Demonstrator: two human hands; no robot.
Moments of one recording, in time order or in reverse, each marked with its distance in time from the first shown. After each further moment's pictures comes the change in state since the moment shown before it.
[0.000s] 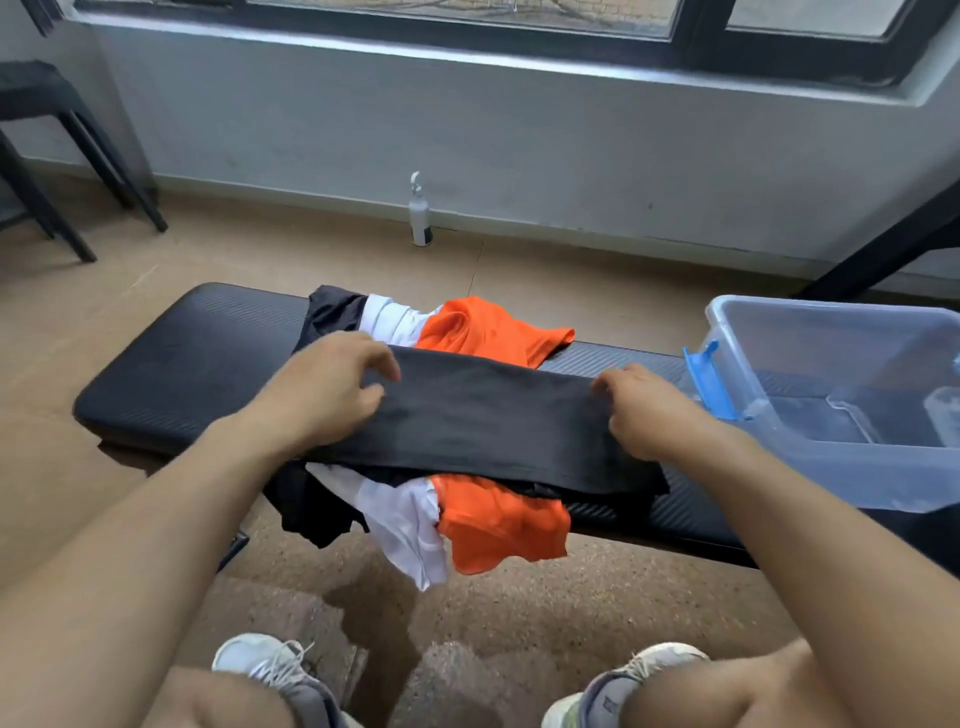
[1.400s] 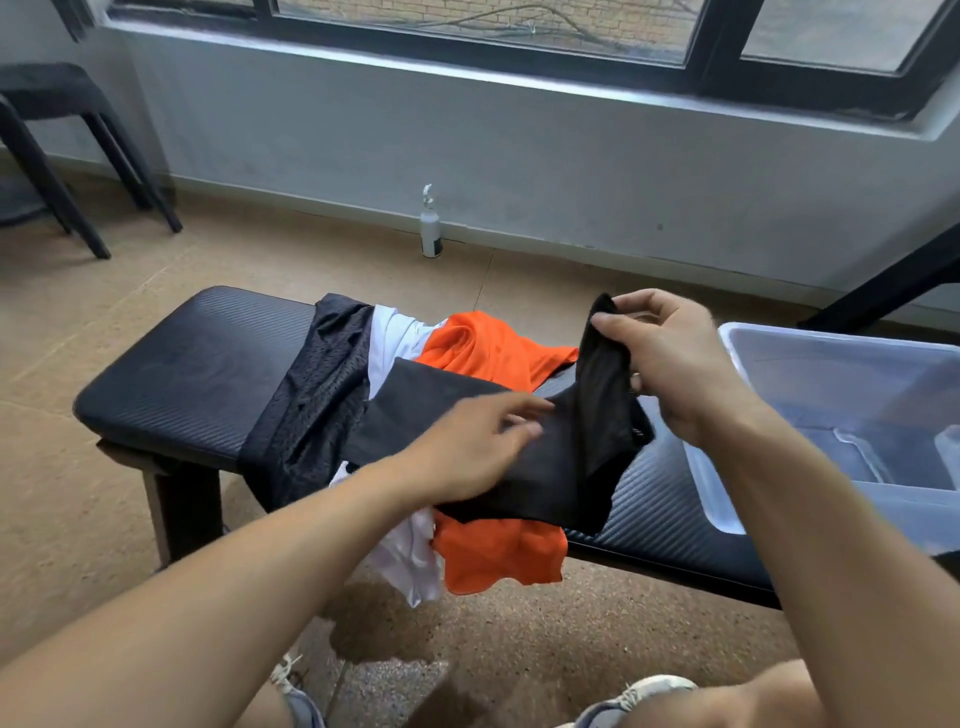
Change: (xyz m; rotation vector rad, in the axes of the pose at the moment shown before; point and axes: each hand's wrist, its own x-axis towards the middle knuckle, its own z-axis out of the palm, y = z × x) left_hand 0.011 0.103 0.065 -0.627 -0.180 0.091; right_hand -0.017 -0.033 -0.067 1.199 0.336 -0.002
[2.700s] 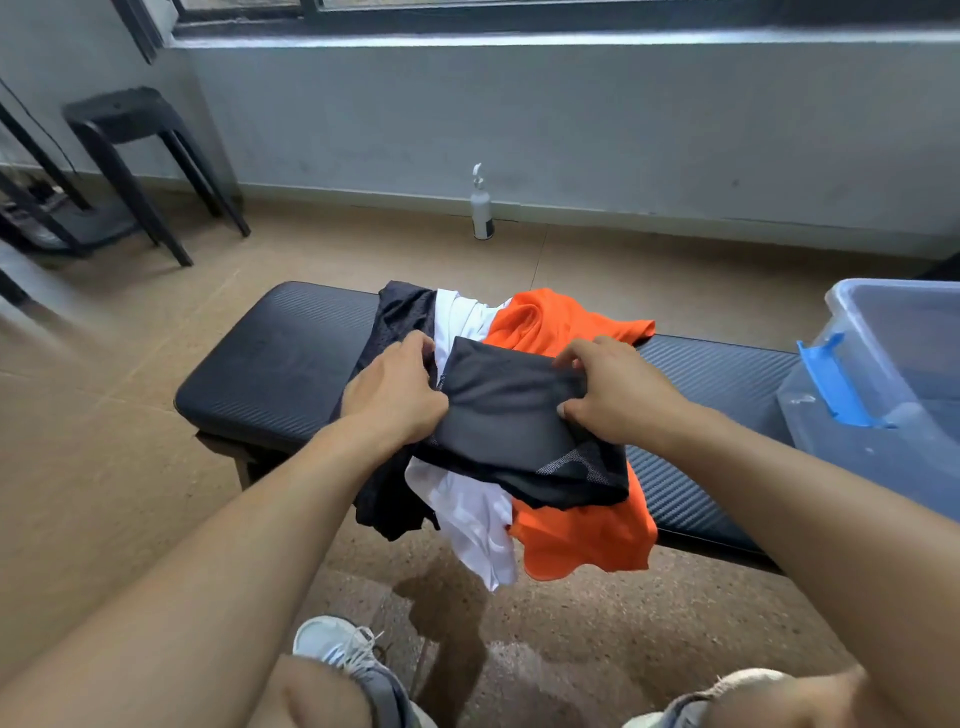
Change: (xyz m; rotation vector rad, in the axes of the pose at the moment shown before) left_hand -0.029 -0.057 -0.095 0.499 0.306 -0.535; right_hand 0.021 0.078 0.088 -0.956 -0.382 -0.232
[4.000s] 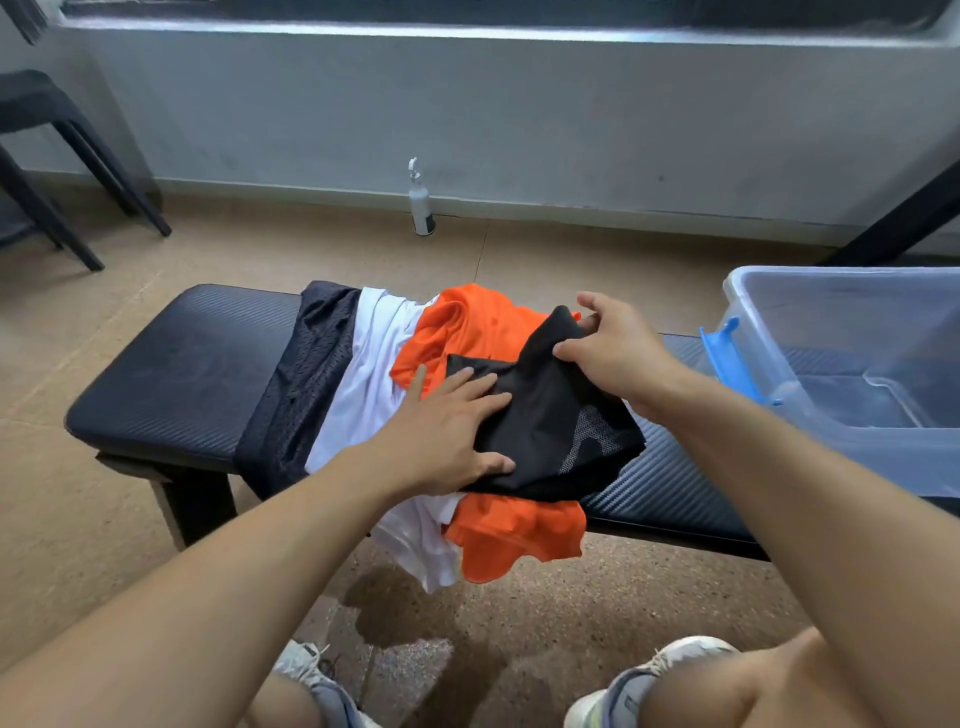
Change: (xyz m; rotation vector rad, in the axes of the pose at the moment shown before) left_hand -0.015 0.066 0.069 0.367 -0.291 0.605; right_hand -0.017 0.041 -0.048 0.617 0.184 0.295
